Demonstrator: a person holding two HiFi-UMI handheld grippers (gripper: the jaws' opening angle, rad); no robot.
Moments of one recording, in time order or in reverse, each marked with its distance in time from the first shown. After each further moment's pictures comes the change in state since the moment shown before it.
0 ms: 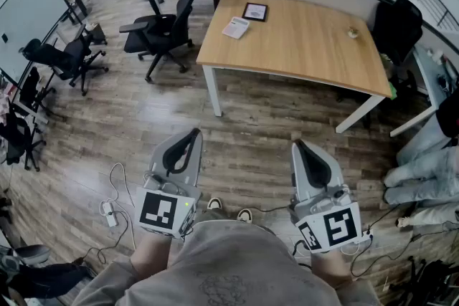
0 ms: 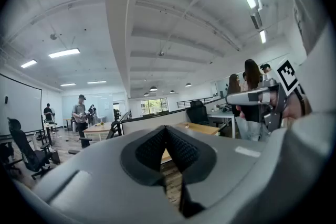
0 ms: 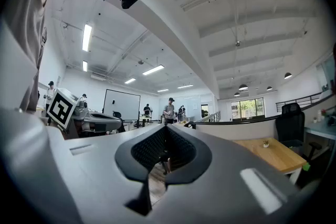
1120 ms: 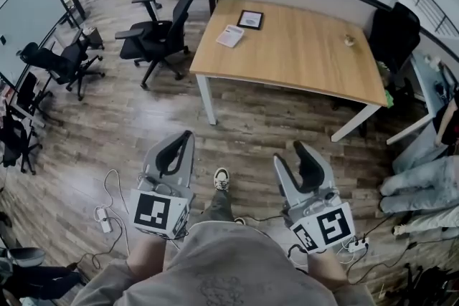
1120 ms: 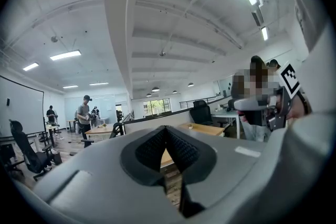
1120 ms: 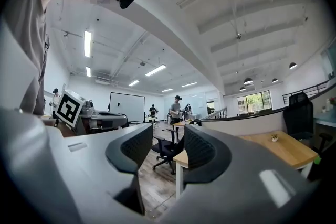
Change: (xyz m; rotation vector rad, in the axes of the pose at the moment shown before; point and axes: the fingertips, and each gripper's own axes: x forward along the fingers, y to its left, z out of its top) left arm 0.035 0.006 0.004 0.029 -0.019 0.024; right arm 0.018 -0.026 -0.019 0.057 0.004 0.072
